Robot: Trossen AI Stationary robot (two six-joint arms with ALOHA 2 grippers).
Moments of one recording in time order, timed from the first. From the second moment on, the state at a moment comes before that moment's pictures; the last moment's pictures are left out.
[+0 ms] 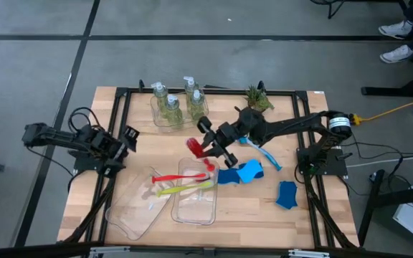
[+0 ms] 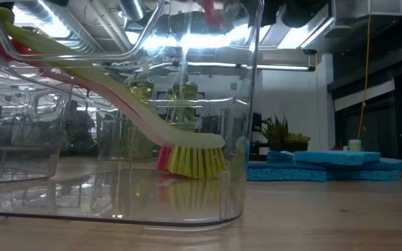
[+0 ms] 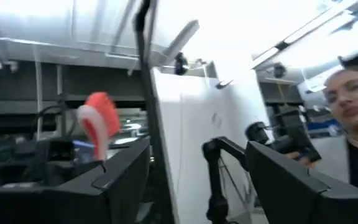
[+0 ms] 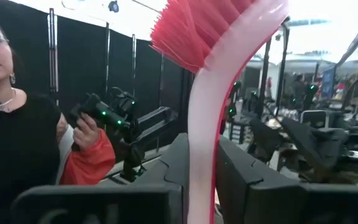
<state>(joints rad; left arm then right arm) -0.09 0.33 0.01 1.02 0.41 -0.10 -0.05 1.69 1.13 0.93 -0.68 0.10</state>
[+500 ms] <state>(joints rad) -0.15 0.79 0.34 0.70 -0.03 -0.08 -0.06 1.69 1.16 0.94 -0.69 0.04</state>
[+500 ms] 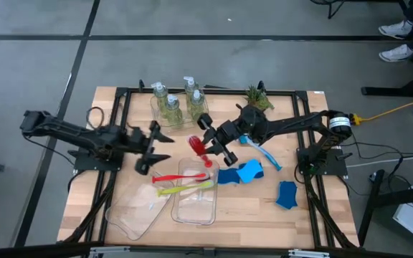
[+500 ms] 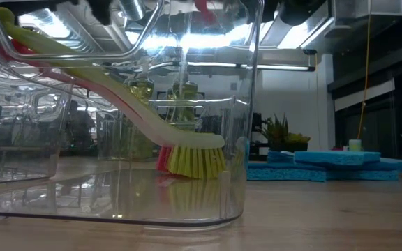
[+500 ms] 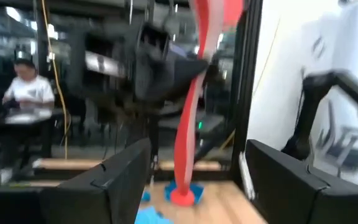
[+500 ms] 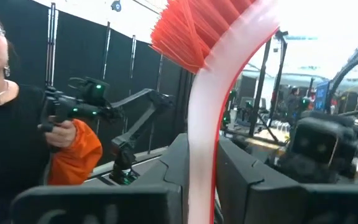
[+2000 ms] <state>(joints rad) -0.13 1.35 0.75 0.64 0.02 0.11 -0.06 1.69 1.16 0.82 -0.78 -0.01</state>
